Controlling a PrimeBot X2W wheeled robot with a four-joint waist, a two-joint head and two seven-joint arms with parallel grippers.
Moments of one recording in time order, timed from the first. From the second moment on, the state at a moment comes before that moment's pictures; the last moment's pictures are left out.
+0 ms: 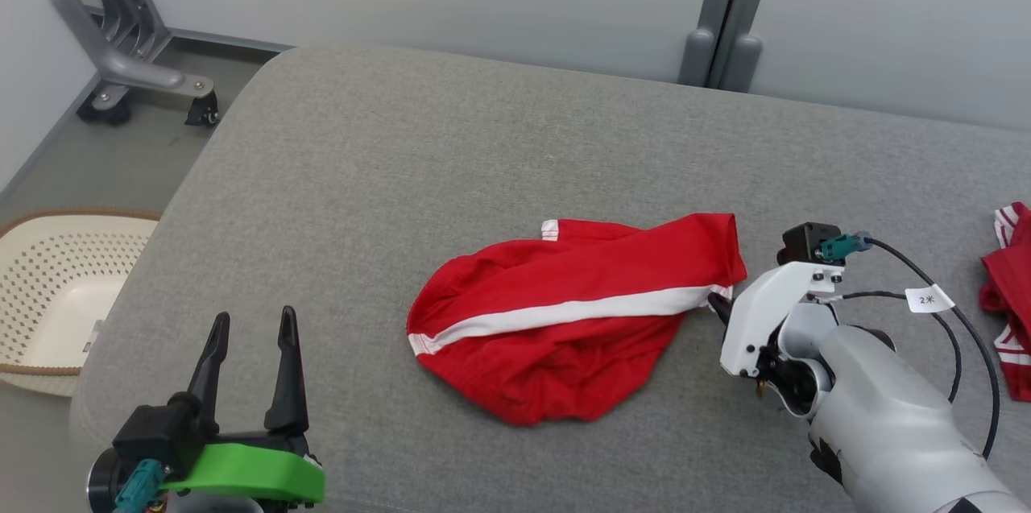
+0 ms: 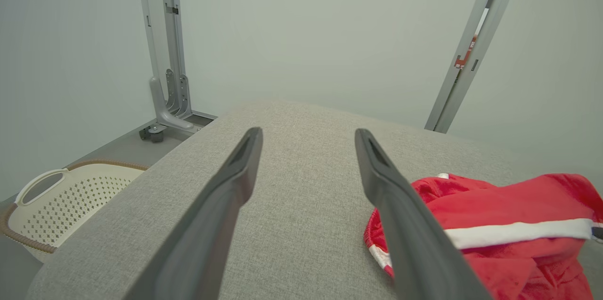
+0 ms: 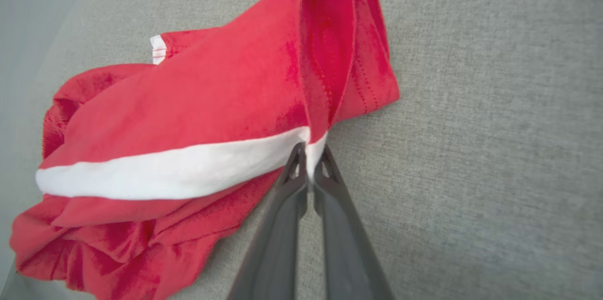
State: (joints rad) left arm -0.01 0.09 -0.06 0.16 -0.30 -0.08 -0.26; right arm -0.63 -0.15 0.41 1.03 0.75 0.13 0.19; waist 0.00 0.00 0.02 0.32
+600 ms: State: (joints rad) left arm 0.03 0.08 -0.03 0.17 -0.30 -0.09 -0.26; right arm -0.45 -0.41 0.48 0.56 0.94 0.13 0.41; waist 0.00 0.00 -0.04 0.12
